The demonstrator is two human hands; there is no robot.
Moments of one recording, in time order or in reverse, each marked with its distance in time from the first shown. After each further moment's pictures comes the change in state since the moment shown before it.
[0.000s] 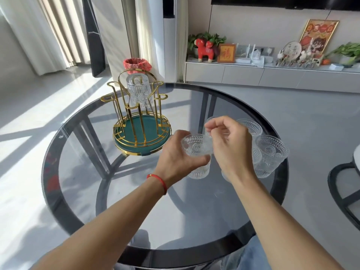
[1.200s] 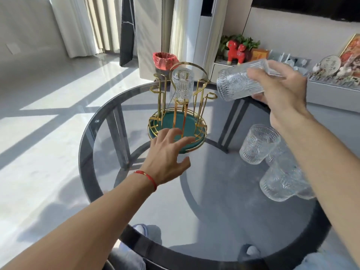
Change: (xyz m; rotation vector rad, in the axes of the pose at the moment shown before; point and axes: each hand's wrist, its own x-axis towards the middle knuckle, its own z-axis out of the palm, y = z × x) left_hand 0.005 -0.092 -0.088 0.556 -0.043 0.216; right_hand 0.111 -0.057 0.042 0.169 0.004 0.186
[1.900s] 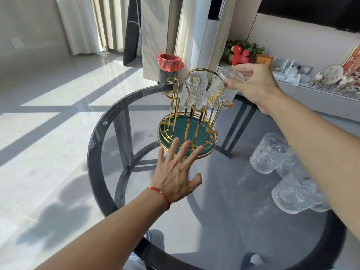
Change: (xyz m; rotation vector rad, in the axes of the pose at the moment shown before) left_hand -0.013 -0.020 0.034 0.203 -0.074 -0.033; right_hand 0.068 0.020 0.073 -0.429 -0.369 -0.243
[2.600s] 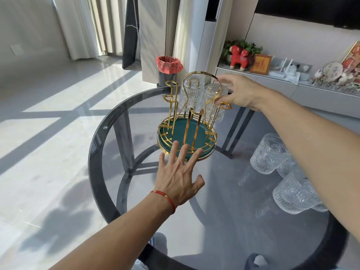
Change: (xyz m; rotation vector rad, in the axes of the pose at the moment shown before) left_hand 0.001 0.011 -0.007 0.070 -0.057 -0.044; right_hand 0.018 0.005 0.014 -0.082 -0.436 0.028
